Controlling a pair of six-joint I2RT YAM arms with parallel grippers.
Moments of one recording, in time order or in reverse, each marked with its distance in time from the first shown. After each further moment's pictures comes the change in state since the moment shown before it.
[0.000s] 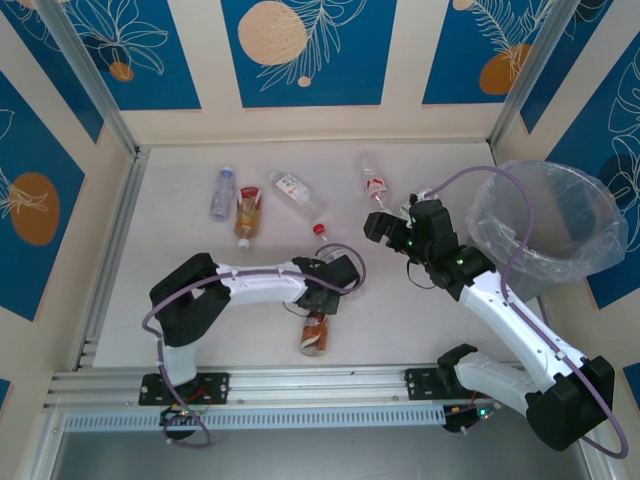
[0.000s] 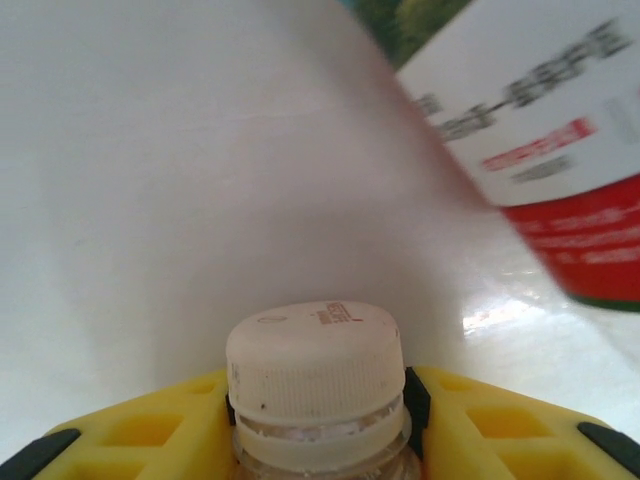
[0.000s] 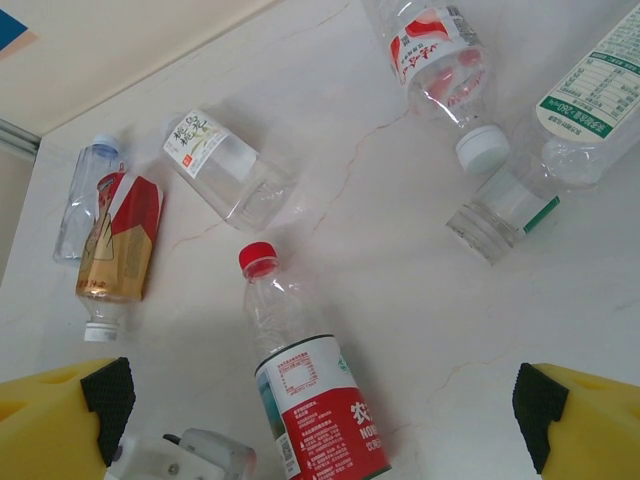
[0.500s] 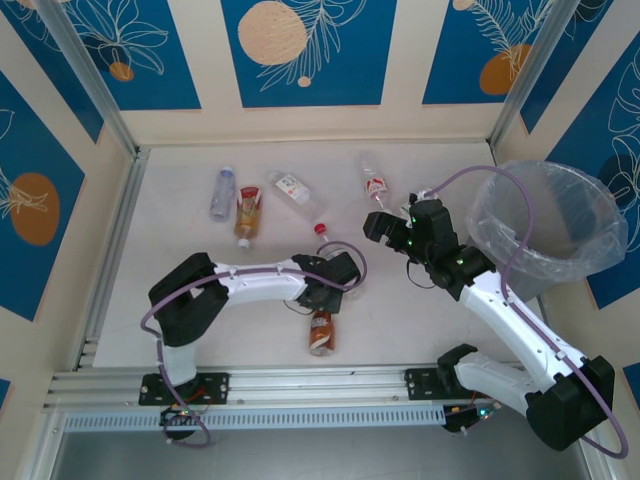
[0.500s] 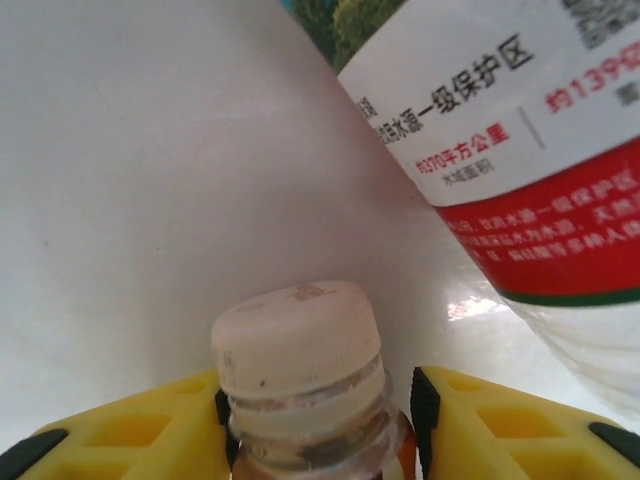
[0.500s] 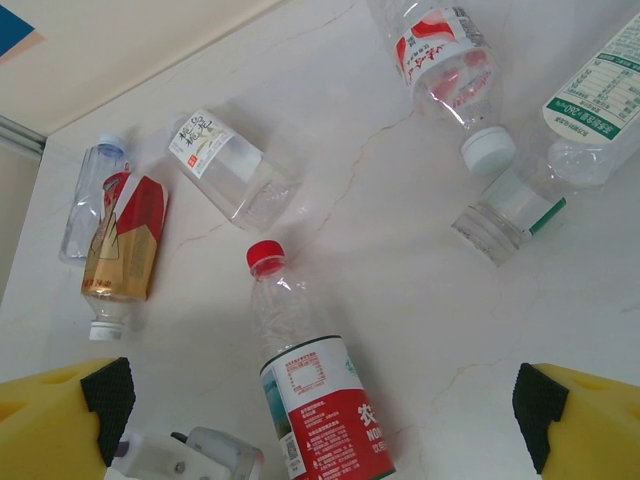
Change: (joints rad) left arm 0.003 0.018 0.038 -0.016 0.050 0.004; right arm 0.000 0.000 0.002 0.006 -0.007 0.000
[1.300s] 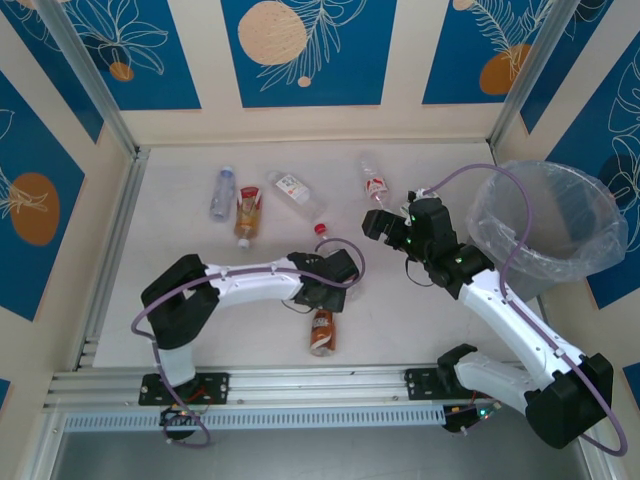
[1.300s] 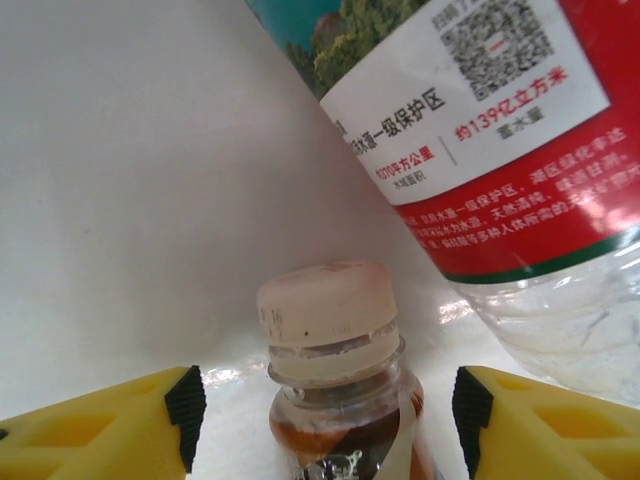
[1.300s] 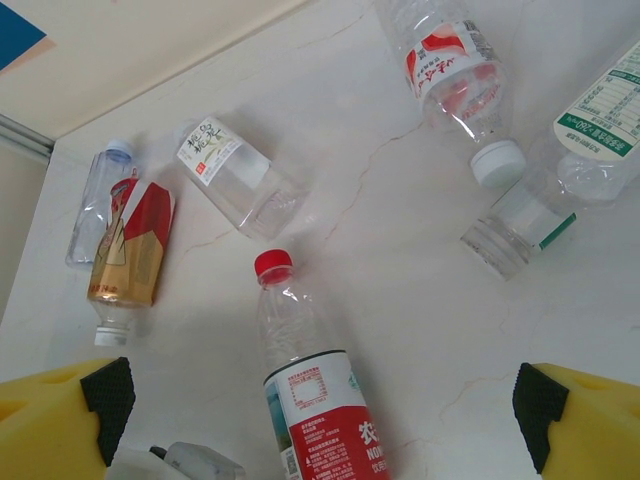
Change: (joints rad) left arm 0.002 -0.047 0.001 -0.024 0.001 0.000; right arm 0.000 0.013 0.005 0.026 0.000 -0.011
